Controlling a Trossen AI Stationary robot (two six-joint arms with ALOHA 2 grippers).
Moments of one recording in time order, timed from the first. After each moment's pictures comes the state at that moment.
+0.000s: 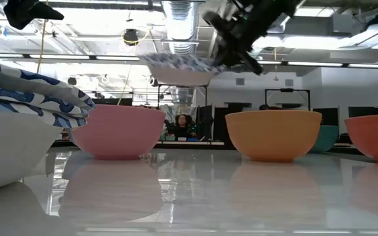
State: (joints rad) left arm -0.81 0.50 0.80 -0.83 -1.01 -0.83; right arm -0.14 1.50 1.19 -0.36 0.18 0.73
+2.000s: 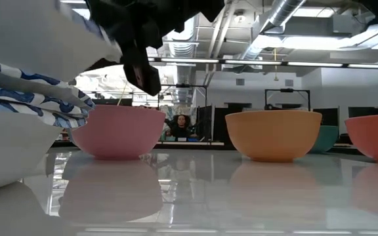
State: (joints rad) left arm -0.81 0.50 0.80 -0.83 -1.01 -0.83; right arm 0.21 2.20 1.82 -0.30 -0.29 0.55
